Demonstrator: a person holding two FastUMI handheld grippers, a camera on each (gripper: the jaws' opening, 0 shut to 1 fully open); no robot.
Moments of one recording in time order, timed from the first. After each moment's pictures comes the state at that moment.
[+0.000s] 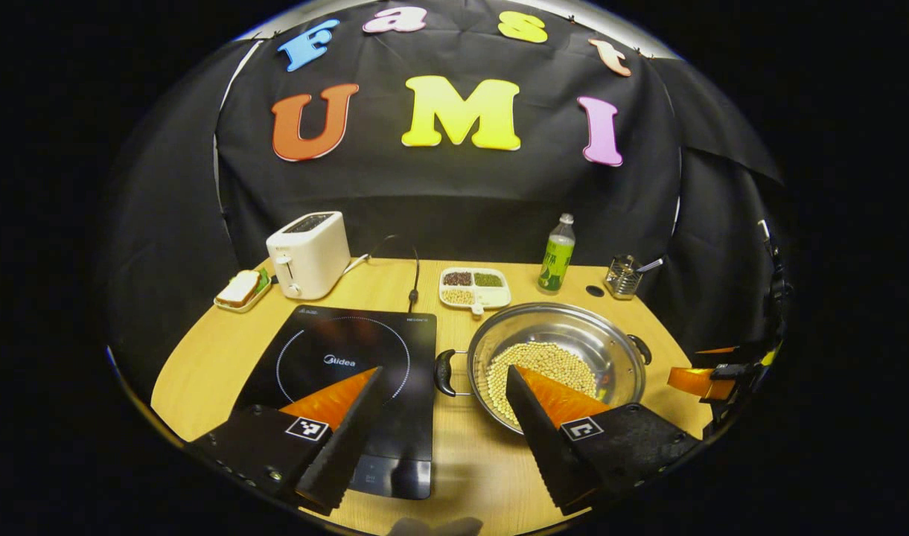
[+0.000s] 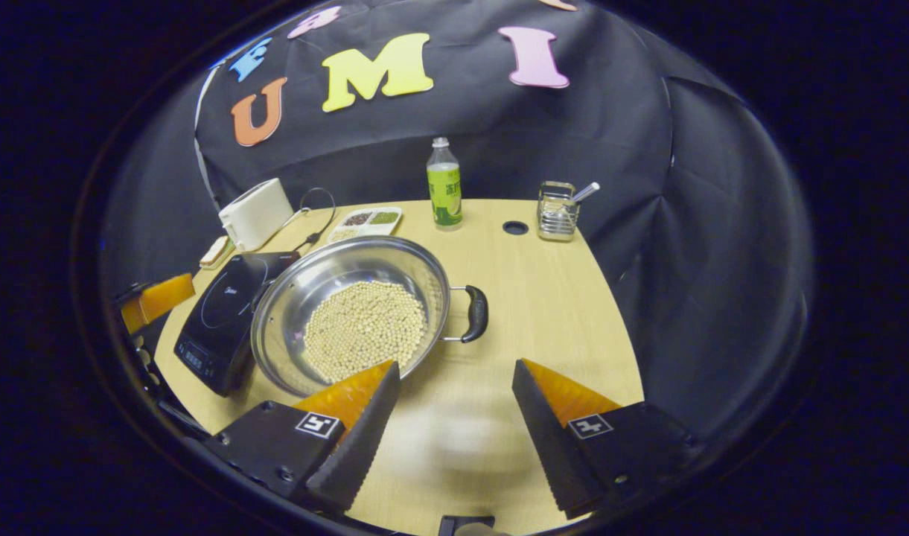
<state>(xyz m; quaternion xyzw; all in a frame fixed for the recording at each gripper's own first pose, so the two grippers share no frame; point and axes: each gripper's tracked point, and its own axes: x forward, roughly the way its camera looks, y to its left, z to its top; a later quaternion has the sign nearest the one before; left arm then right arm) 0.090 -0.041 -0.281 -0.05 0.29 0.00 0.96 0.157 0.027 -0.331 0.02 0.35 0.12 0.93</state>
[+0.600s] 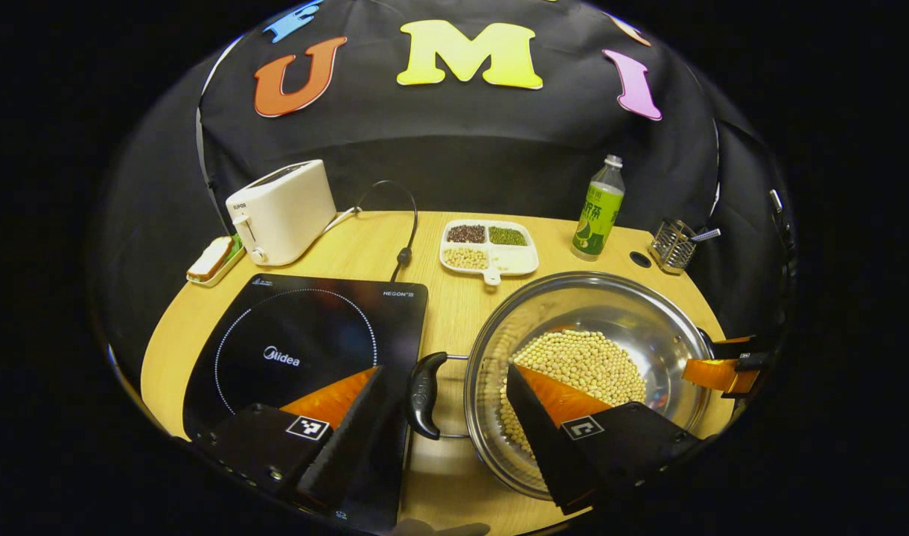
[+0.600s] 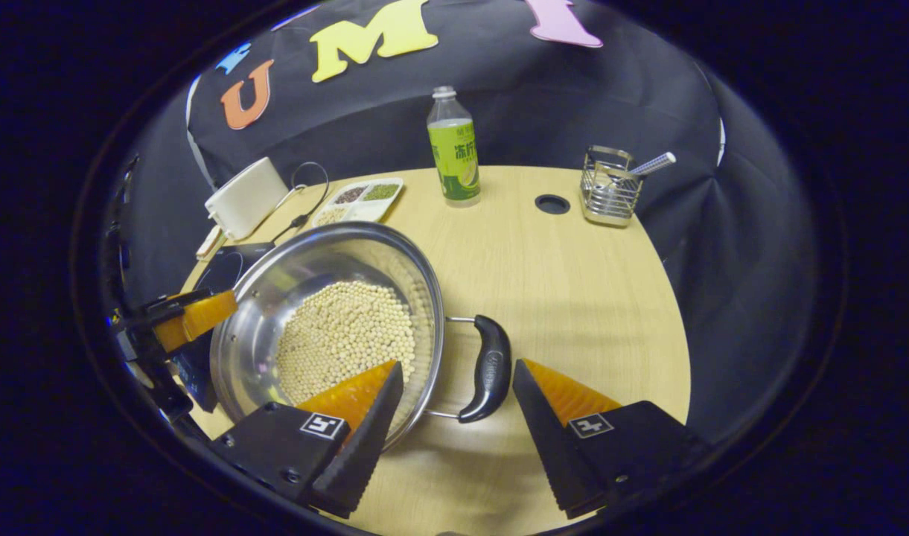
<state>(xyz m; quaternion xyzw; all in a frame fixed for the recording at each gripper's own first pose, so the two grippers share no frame) 0.158 -0.060 -0.363 -0.05 0.37 0.01 0.93 0.235 0.047 -0.383 0.02 0.42 0.16 0.89</state>
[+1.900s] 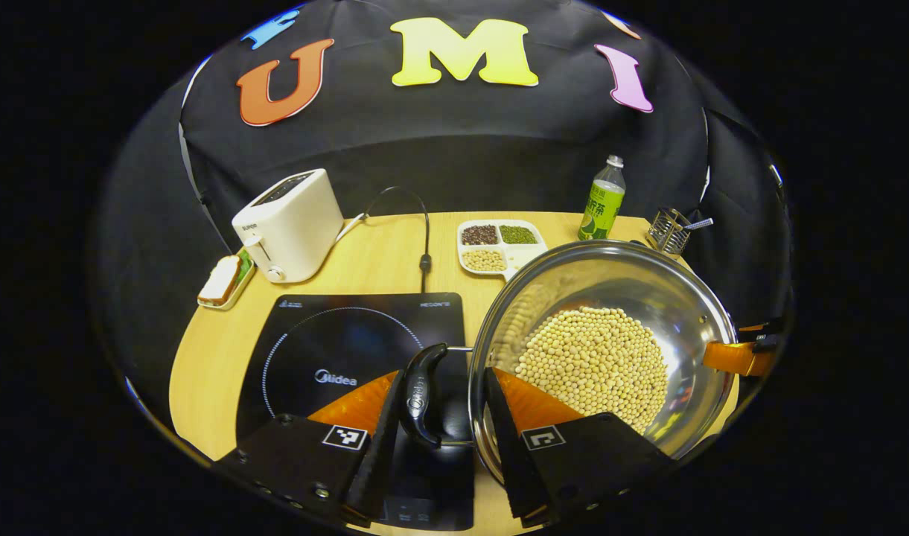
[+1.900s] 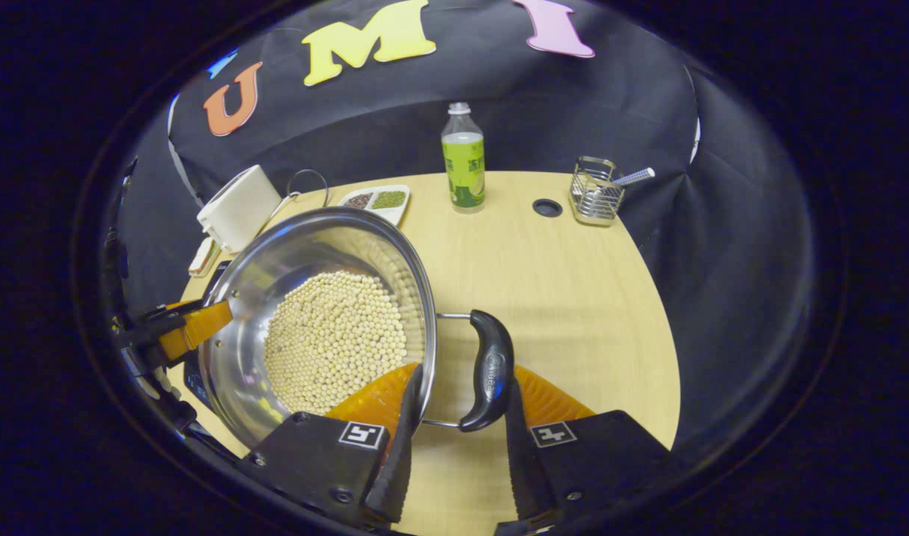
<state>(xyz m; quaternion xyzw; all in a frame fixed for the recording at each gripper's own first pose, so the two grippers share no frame) 0.144 0.013 -0.324 -0.01 0.38 0.00 0.93 0.190 0.106 -0.321 0.03 0.42 0.10 0.90</state>
